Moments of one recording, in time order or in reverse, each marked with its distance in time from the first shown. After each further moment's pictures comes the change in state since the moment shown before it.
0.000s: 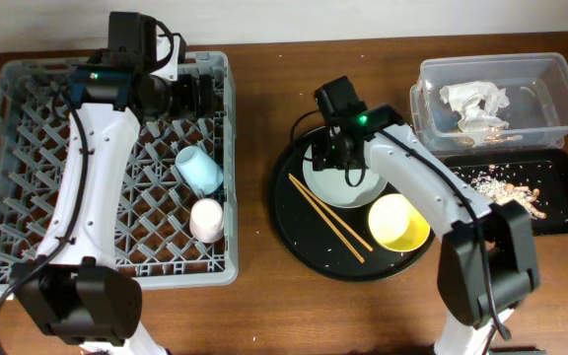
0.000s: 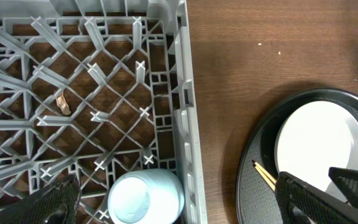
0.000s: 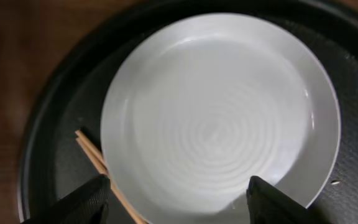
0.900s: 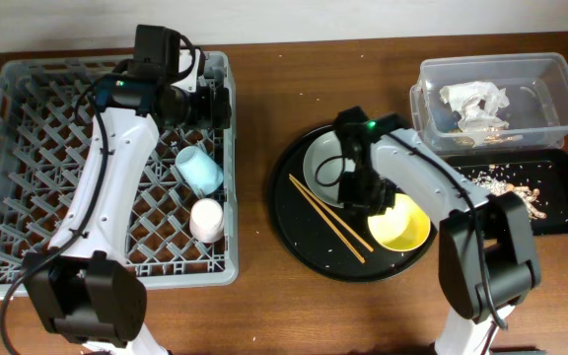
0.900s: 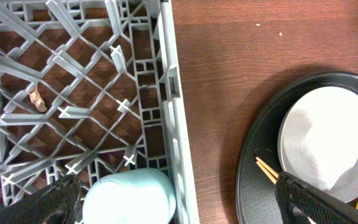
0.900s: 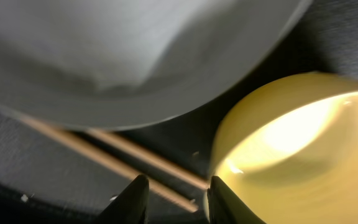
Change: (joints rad) left arm -0.059 0.000 -0.102 0.074 -0.022 -0.004; right arm -0.038 0.016 -0.101 -0.330 -0.103 0.152
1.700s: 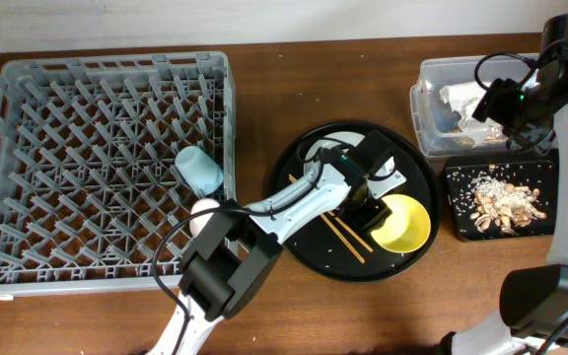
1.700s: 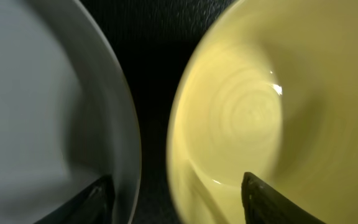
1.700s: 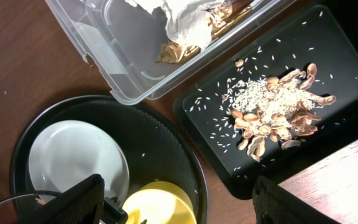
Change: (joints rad) left arm -0.684 0.430 -0.005 0.222 0.159 0.227; right arm -0.616 -0.163 0.499 -0.197 0.009 -0.164
